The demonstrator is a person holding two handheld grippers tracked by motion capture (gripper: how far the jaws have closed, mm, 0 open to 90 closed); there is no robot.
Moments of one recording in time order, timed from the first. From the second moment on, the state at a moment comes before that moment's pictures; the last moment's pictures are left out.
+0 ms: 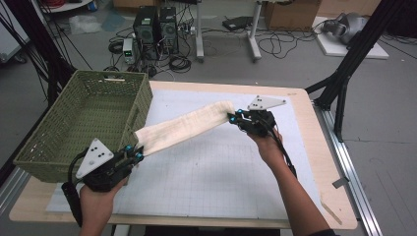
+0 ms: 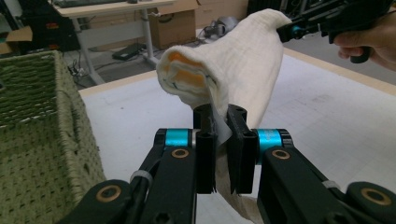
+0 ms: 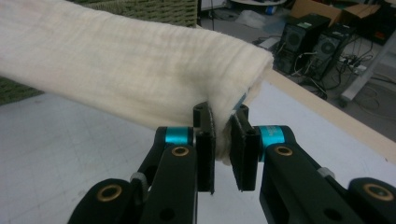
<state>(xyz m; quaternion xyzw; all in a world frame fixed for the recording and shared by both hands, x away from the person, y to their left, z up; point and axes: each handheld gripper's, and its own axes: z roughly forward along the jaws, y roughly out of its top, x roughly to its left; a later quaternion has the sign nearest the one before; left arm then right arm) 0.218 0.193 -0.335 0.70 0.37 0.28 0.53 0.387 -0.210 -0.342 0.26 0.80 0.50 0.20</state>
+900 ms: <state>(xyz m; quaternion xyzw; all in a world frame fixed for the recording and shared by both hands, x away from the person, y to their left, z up) 0.183 0.244 -0.326 0.68 0.40 0.33 0.52 0.442 -0.096 -0.323 0.20 0.82 0.50 0.18</state>
